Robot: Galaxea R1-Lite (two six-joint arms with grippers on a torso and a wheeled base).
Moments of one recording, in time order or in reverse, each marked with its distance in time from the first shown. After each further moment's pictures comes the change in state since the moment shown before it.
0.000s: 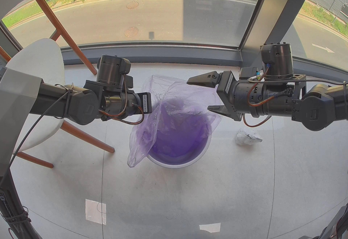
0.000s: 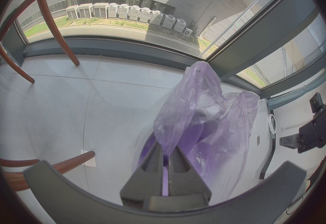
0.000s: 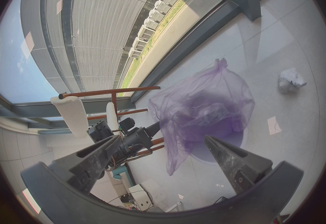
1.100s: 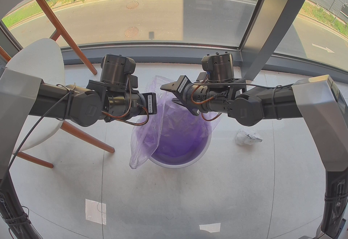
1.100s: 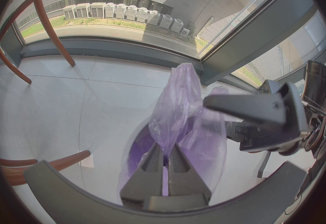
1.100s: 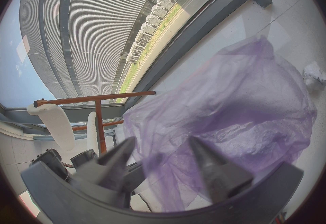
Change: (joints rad) left arm -0.033 -0.009 0.003 -0.001 0.002 -0.010; right arm 0.045 0.441 -0.498 0.029 -0.097 0.043
